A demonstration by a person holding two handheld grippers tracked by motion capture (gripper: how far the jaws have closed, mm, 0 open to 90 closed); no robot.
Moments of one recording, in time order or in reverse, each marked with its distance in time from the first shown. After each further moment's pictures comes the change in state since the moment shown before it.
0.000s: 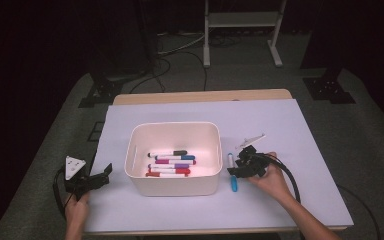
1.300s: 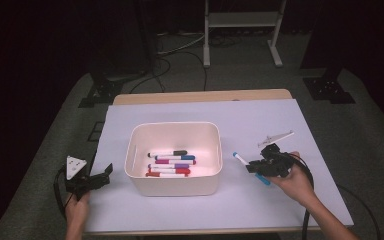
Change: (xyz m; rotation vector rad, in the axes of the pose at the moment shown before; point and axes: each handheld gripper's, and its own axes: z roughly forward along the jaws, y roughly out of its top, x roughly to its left) left arm -0.001 0.000 0.001 0.008 0.003 0.012; right arm -0.010 -0.015 -0.068 -0.045 0.039 0.054
